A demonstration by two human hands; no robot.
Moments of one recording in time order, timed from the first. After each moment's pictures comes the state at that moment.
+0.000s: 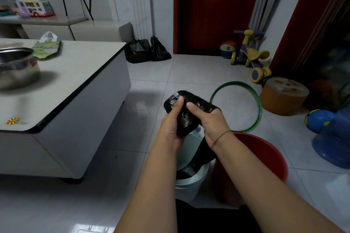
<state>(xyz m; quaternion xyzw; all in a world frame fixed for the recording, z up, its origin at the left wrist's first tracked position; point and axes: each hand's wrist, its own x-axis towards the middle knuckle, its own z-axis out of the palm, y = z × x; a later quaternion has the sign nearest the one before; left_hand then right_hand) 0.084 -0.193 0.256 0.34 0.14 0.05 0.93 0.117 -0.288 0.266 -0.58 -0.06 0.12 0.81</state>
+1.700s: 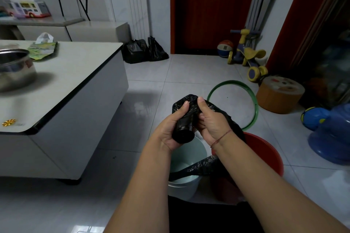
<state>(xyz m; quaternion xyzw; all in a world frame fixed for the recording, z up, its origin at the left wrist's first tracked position) 0.075 -0.196 0.267 0.35 0.11 -0.07 0.93 0.122 -0.292 0.264 -0.49 0.00 0.17 0.86</state>
